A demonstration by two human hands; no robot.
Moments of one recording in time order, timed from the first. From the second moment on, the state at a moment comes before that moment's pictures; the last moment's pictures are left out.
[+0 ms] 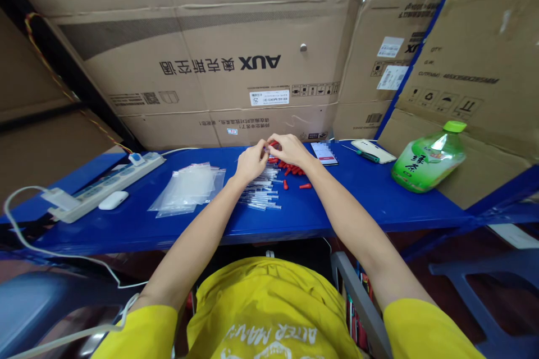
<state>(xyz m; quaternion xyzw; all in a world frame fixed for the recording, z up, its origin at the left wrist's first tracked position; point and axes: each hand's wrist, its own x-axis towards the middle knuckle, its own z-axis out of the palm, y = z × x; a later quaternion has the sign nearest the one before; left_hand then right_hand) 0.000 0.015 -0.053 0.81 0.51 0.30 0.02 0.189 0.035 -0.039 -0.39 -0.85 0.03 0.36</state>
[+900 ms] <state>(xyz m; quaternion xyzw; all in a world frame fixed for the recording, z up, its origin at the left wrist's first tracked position) 0.006 0.012 -0.046 0.81 0.50 0.29 0.00 0.187 0.040 -0.037 -0.39 -0.84 0.01 0.38</state>
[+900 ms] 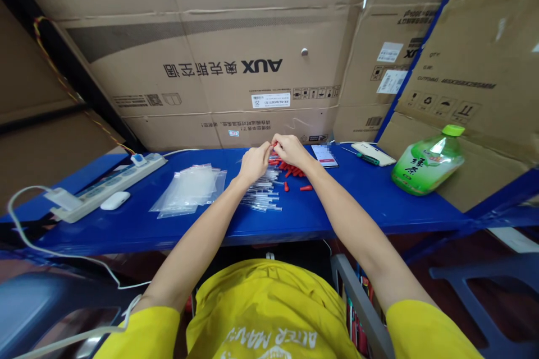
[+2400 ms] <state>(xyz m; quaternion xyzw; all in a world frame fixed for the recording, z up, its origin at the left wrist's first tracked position) -0.009 0.024 -0.052 0.78 0.53 0.33 0.03 0.216 0.056 -0.035 -0.47 -0.71 0.07 0.51</state>
